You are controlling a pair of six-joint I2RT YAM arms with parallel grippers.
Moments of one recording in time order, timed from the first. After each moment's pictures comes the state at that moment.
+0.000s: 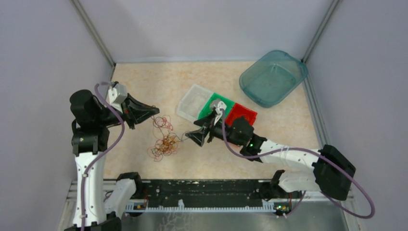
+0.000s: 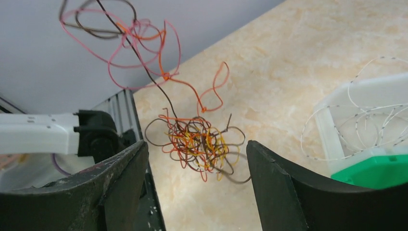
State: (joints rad) left arm 0.08 0.80 1.08 -0.40 1.31 0.08; right arm 0.97 1.16 0.59 0.64 -0.19 0.38
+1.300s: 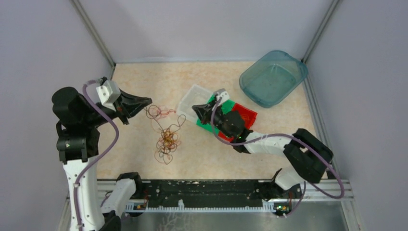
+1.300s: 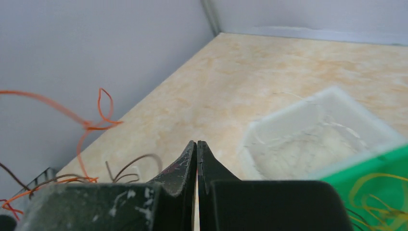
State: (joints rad) left arm 0.08 0.82 1.32 -0.53 1.19 0.17; right arm 0.93 1.52 0.71 0.94 0.08 0.34
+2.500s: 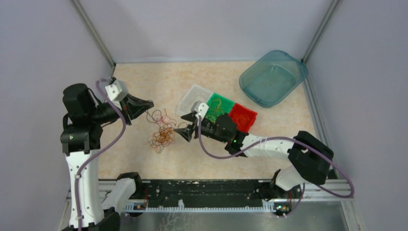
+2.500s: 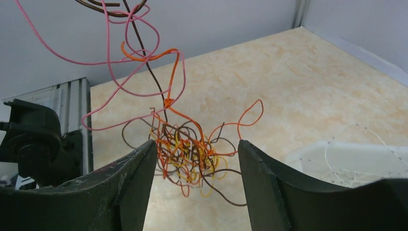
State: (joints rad) left arm 0.08 0.86 1.30 -0.73 1.11 0.37; right arm 1.03 1.42 0.71 0.76 -0.14 0.07
